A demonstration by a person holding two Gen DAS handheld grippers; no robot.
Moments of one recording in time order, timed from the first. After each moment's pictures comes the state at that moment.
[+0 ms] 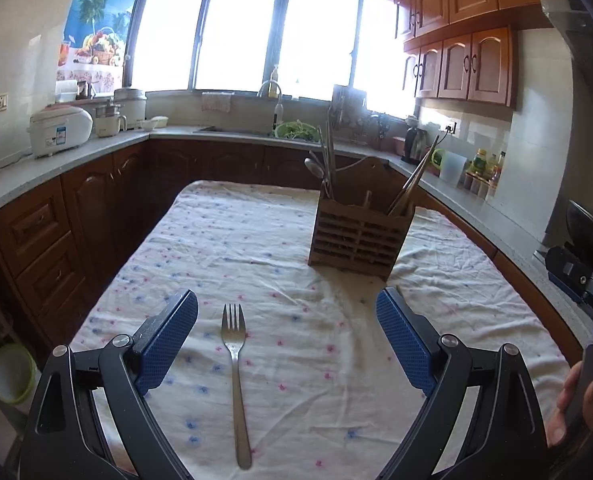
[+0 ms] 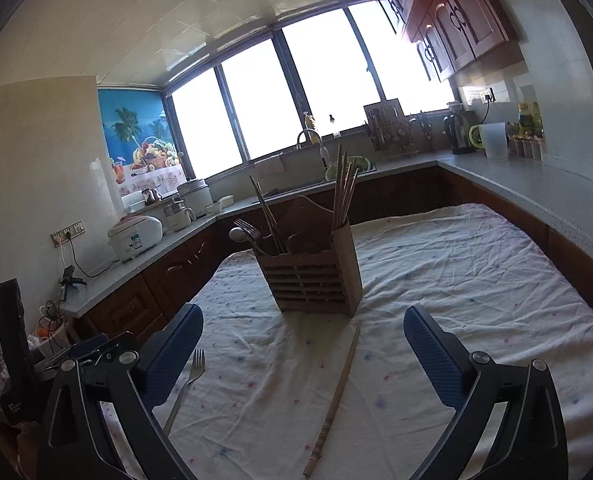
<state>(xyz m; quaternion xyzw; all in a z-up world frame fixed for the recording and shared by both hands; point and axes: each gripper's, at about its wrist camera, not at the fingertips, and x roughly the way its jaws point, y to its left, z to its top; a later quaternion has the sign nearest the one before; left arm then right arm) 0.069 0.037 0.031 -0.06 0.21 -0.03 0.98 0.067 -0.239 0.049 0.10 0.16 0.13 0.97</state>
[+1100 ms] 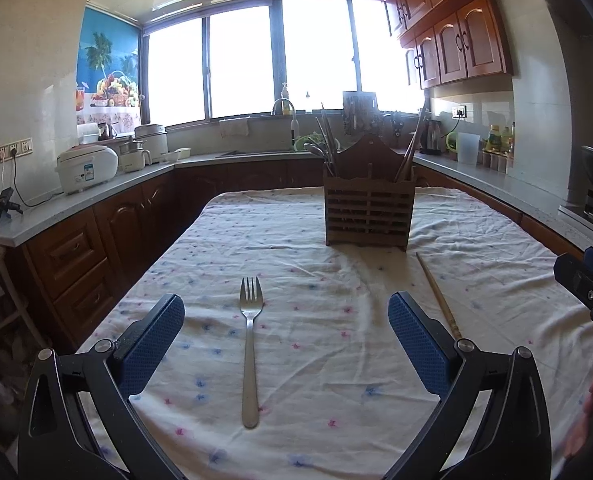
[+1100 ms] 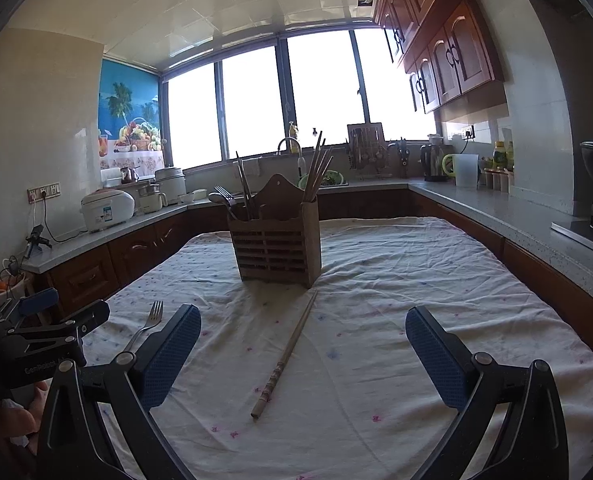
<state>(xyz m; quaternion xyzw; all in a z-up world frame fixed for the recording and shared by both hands) 0.027 -0.004 -0.018 0.02 0.18 0.03 0.98 0.016 -0.234 -0.012 0.03 0.14 0.07 0.99</state>
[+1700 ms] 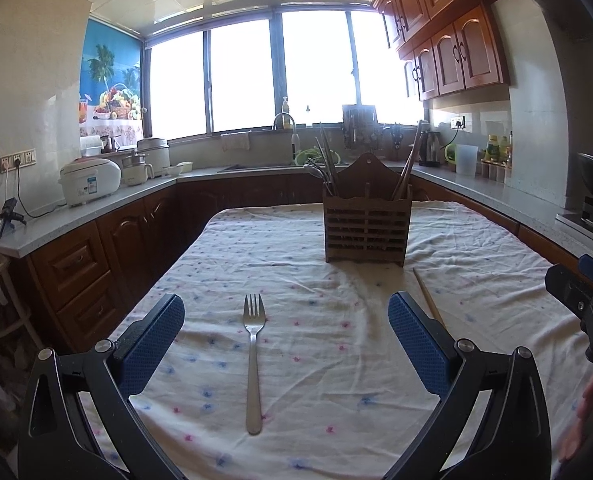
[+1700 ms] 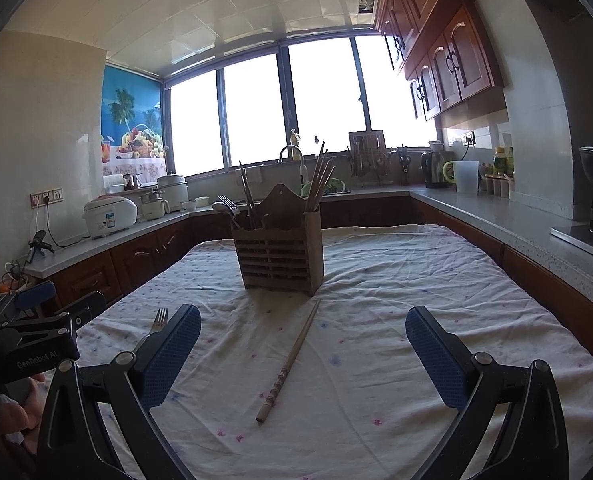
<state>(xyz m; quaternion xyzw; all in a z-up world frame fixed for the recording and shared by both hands) 0.017 -0.005 -0.005 0.02 0.16 0.03 0.99 0.010 -0.236 -0.007 0.03 0.13 0.08 0.99</state>
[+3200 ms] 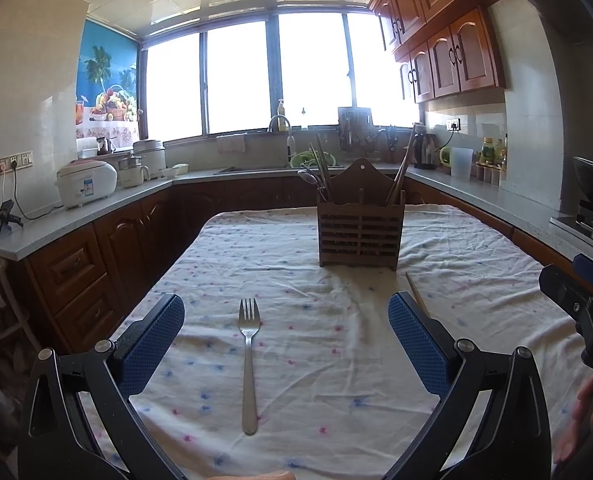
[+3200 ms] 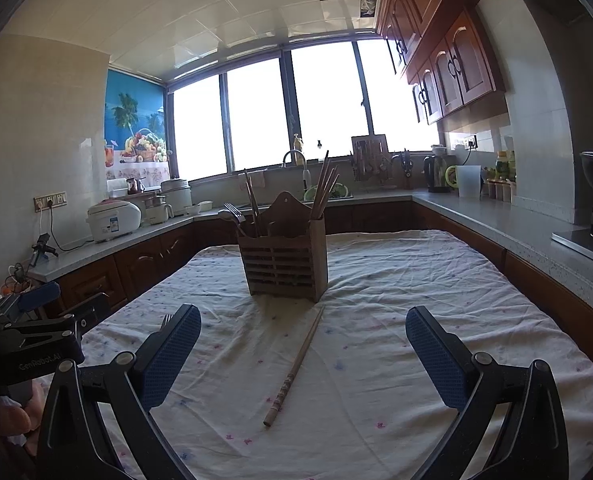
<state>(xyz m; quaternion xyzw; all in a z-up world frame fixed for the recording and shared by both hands) 0.012 -0.012 0.002 0.02 0.15 0.02 0.99 0.007 -0.234 0.000 0.03 0.12 0.08 0.99</state>
